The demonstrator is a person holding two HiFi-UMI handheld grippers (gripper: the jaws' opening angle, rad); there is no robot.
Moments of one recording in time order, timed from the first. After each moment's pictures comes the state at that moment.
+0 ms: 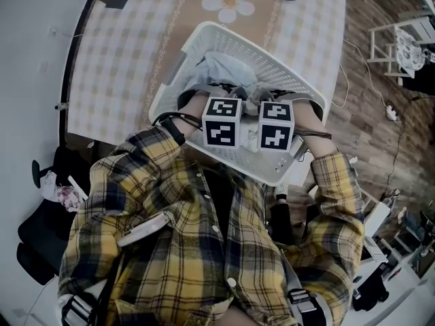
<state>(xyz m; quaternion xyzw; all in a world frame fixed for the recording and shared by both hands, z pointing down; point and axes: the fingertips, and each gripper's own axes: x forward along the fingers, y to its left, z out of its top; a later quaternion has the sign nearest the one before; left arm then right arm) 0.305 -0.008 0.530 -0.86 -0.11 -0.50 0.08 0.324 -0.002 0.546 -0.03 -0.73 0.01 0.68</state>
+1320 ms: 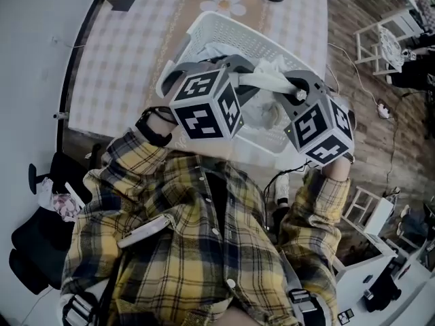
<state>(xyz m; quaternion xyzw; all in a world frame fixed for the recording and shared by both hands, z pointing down) 0.298 0.000 0.362 -0.93 0.01 -0.36 0.11 0.322 -0.005 0.365 0.29 -0.80 -0.03 0.53</state>
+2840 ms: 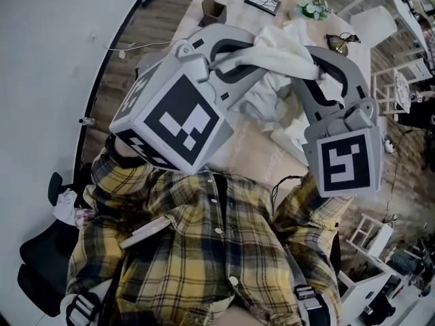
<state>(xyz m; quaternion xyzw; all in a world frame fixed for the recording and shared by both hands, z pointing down) -0.065 -0.135 0.192 -0.95 0.17 -0.22 0.17 -0.041 -0.144 0.185 0.39 -0.80 -0.22 0.39</state>
